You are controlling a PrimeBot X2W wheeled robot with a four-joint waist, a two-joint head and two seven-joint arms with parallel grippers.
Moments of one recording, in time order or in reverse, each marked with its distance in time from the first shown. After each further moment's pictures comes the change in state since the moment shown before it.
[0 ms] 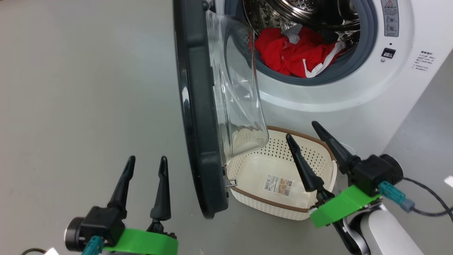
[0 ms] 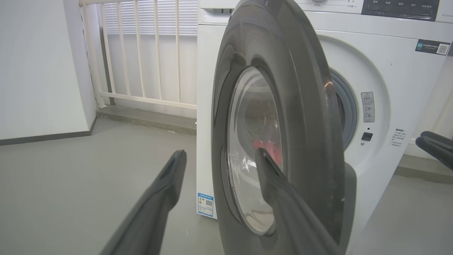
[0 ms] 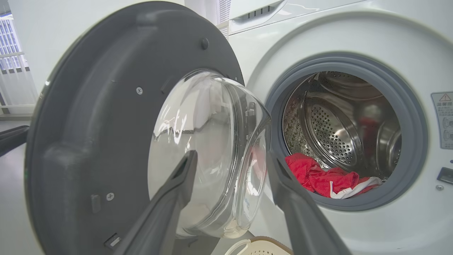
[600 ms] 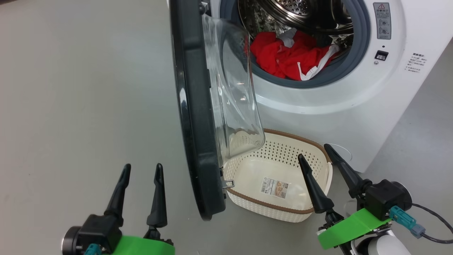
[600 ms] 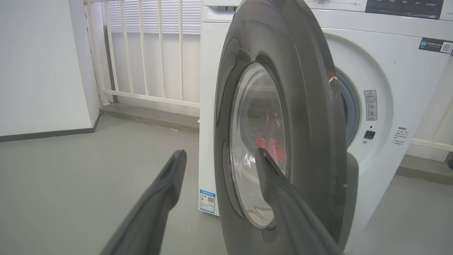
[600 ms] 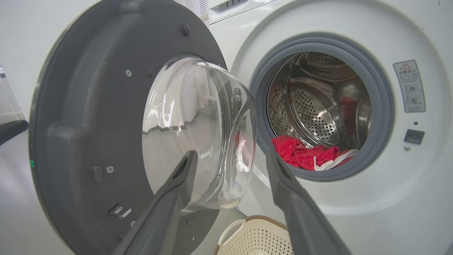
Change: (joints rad) left arm 0.038 0.001 0.016 0.003 0.002 0.008 -0.016; right arm 0.158 0.032 -0.075 -0.072 -0.026 0.000 -0.016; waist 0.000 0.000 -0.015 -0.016
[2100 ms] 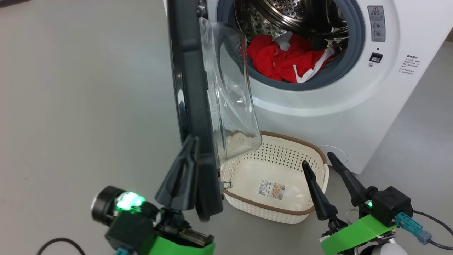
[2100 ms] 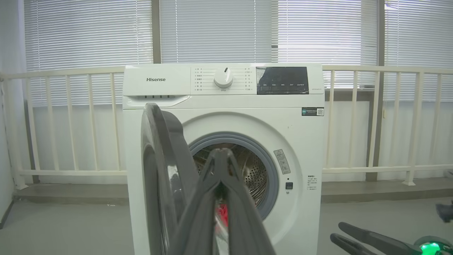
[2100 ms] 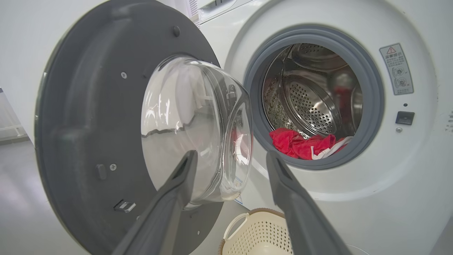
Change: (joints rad) left arm -0.115 -0.027 -0.122 -0.184 0.113 -0.082 -0.008; right arm 0.048 0.003 -0.008 -0.014 0.065 0.000 -0.001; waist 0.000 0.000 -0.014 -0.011
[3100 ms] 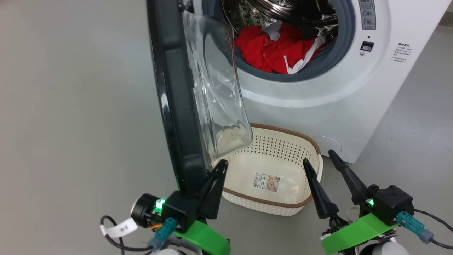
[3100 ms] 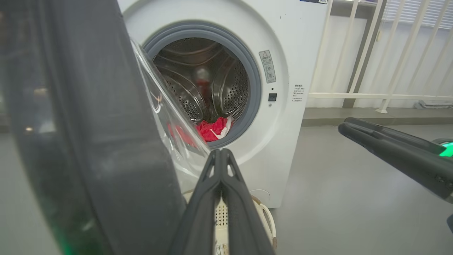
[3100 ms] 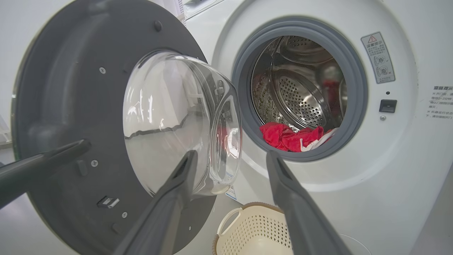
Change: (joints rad) left arm -0.079 -0.065 -0.121 0.357 -0.043 -0.066 0.070; right arm -0.003 0.000 -0.006 -0.008 0.002 0.000 0.002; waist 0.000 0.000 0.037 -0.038
